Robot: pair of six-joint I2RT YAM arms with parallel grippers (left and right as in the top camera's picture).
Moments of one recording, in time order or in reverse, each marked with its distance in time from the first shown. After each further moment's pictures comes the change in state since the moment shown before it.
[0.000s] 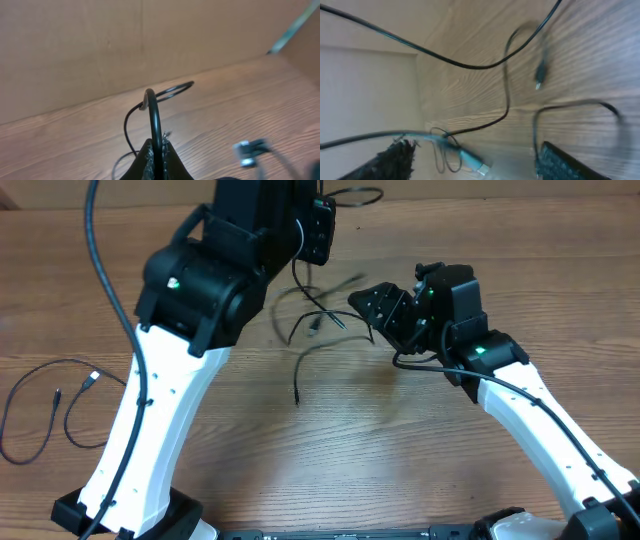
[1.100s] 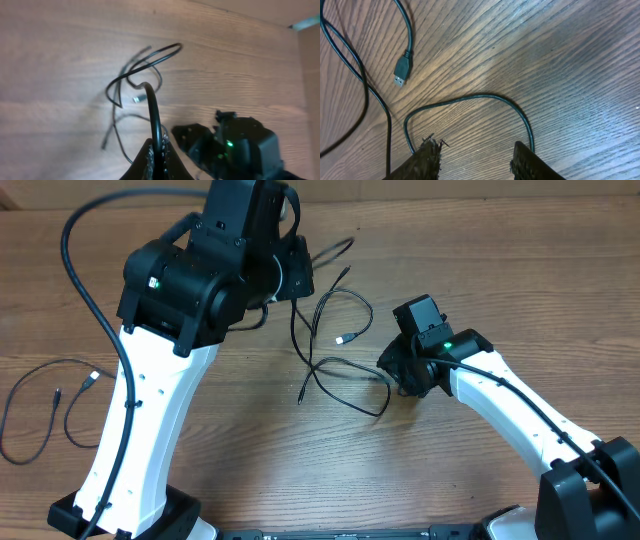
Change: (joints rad) left arm 0.038 0.000 0.022 -0.412 0.110 -0.467; right arm 0.064 0.121 -0.001 -0.447 0.351 0.098
